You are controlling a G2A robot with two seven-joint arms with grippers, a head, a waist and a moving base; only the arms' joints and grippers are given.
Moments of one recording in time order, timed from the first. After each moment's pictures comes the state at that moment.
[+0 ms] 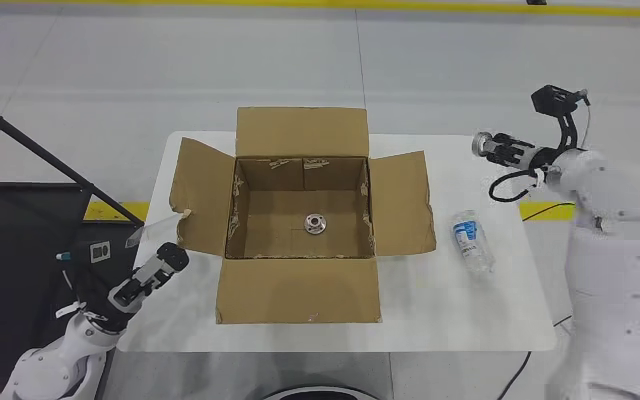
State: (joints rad) left arm 1.83 -1.05 -1.86 -1.77 -0.45 -0.71 -0.72; right arm -0.78 -1.17 1.66 -1.60 -0.69 -0.07 1.20
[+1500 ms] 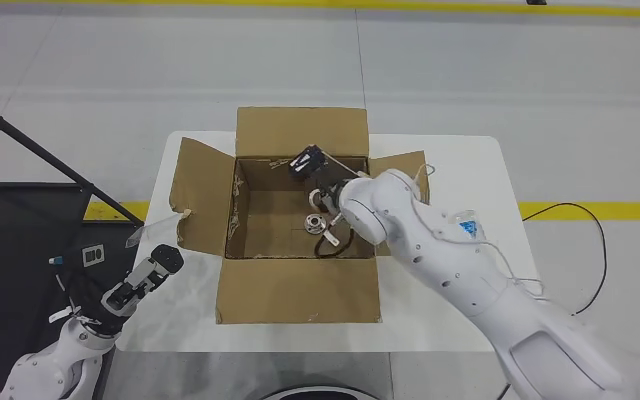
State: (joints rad) left arm 1.84 -1.05 -1.87 -1.76 -0.49 -0.74 -0.75; right arm -0.41 -1.36 0.55 -1.36 -0.95 0.07 1.11
